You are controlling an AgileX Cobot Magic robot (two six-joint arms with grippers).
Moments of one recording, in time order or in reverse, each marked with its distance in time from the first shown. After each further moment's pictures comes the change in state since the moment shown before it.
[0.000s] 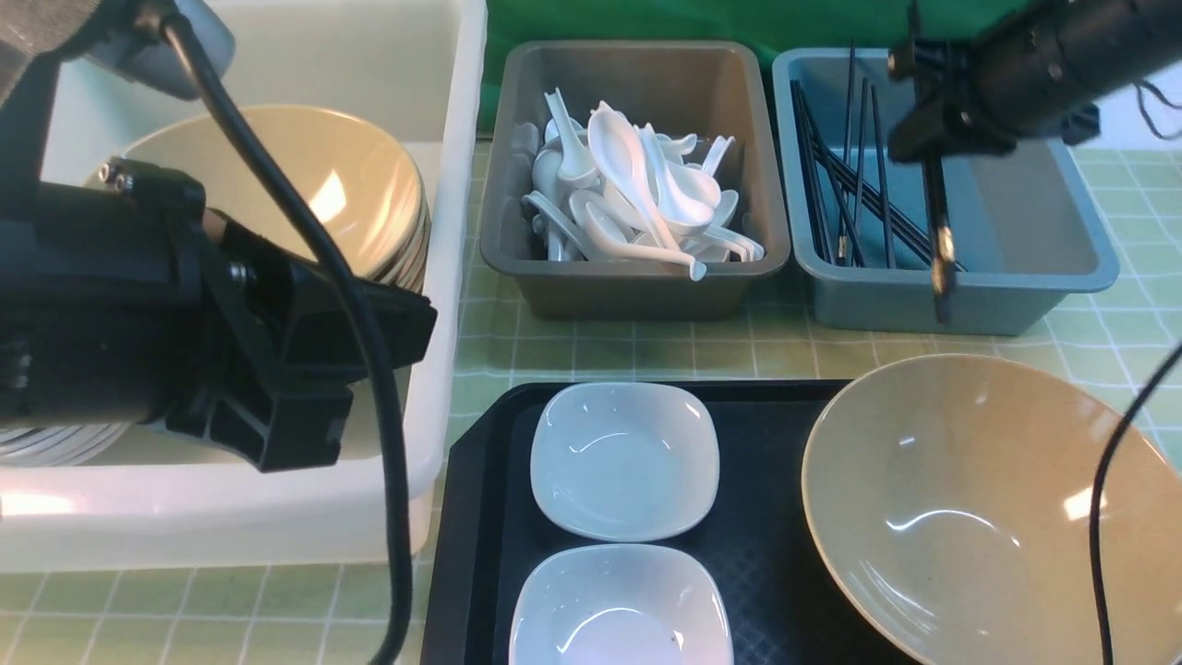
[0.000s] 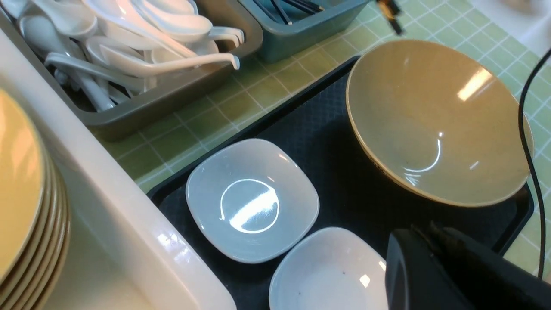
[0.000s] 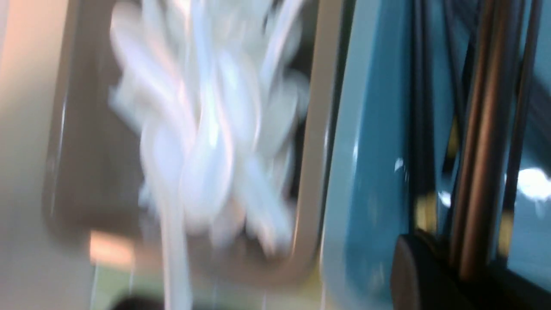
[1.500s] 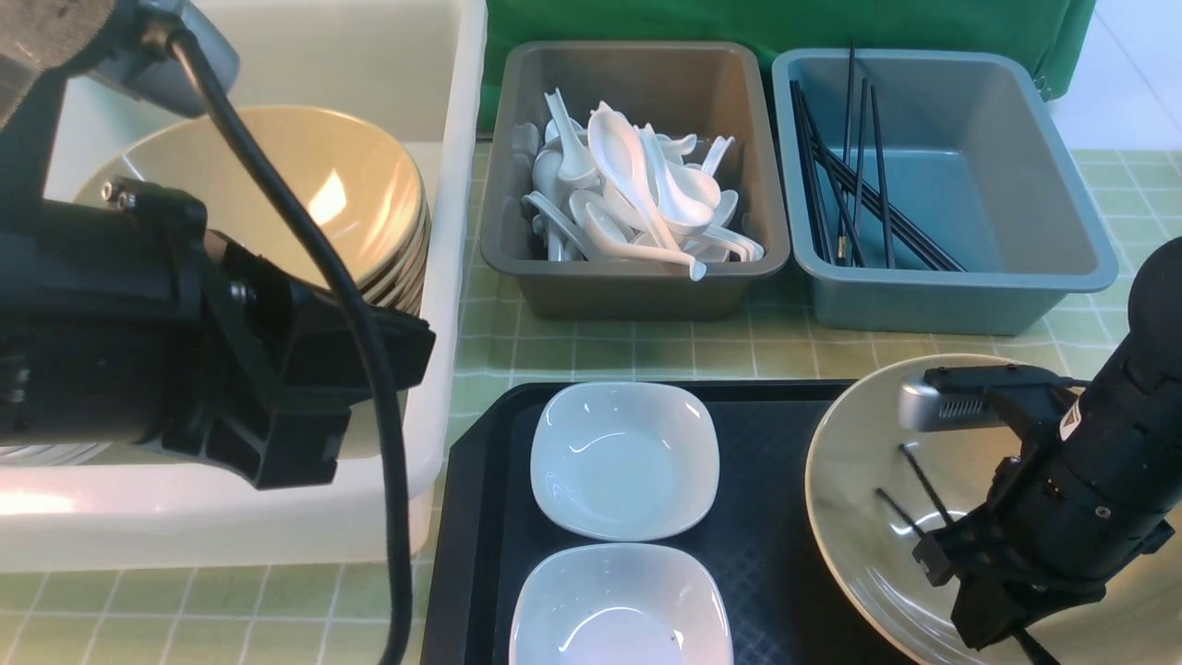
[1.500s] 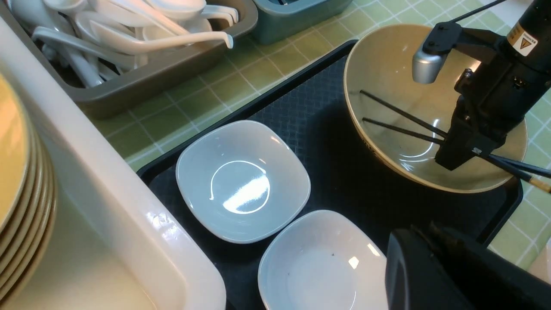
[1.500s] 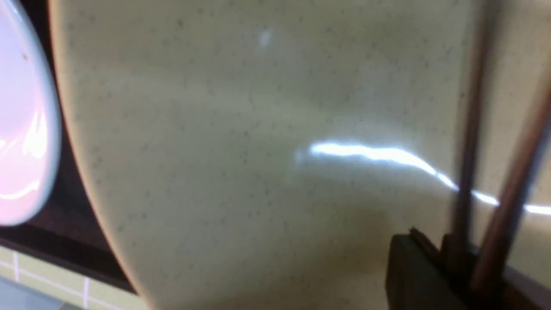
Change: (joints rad) right arm 0.227 -0.388 0.865 -0.206 0.157 -0.022; left arm 0.000 0.000 0.000 0.000 0.045 -0.028
